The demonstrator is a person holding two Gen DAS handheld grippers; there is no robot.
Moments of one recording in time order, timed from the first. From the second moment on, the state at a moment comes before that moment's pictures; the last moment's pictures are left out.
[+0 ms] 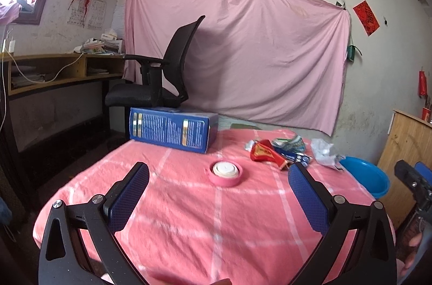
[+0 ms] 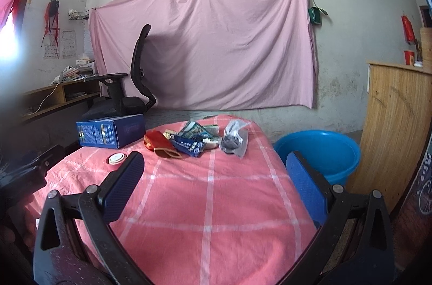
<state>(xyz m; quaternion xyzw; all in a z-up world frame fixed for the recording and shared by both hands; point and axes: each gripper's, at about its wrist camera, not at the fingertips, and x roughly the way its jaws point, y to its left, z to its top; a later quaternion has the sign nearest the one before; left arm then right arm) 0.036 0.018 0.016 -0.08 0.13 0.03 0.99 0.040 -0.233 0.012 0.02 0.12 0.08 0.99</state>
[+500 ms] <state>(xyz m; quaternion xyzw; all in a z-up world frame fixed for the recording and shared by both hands) 0.138 0.051 0.007 -0.07 0.21 0.02 0.98 0.152 -0.194 0.015 0.00 0.18 0.15 0.97</state>
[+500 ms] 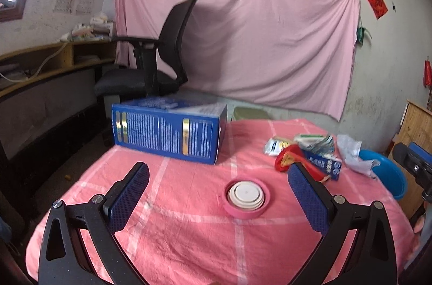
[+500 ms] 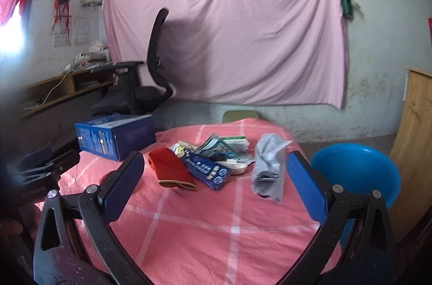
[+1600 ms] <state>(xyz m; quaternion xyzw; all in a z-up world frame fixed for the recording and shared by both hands) 0.219 0.066 -0.046 -0.11 0.36 -0.09 0.92 0.238 -0.113 -0.043 -0.14 0.35 0.23 0.89</state>
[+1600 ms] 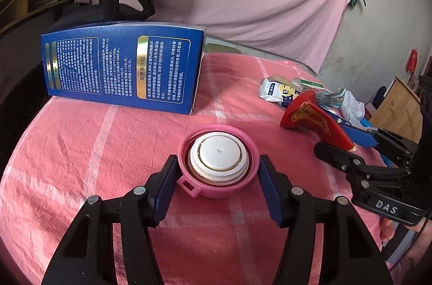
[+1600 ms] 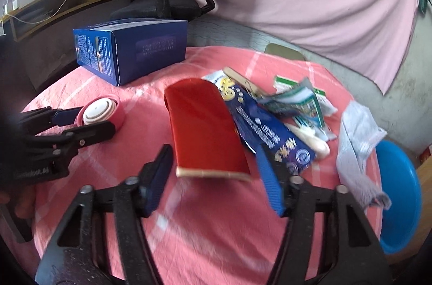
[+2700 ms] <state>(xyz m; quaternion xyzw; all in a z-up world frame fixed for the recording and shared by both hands) 0.167 -0.002 0.033 -0.10 0.16 -0.11 0.98 0.172 -0.208 0.015 0.06 0.15 0.18 0.97</state>
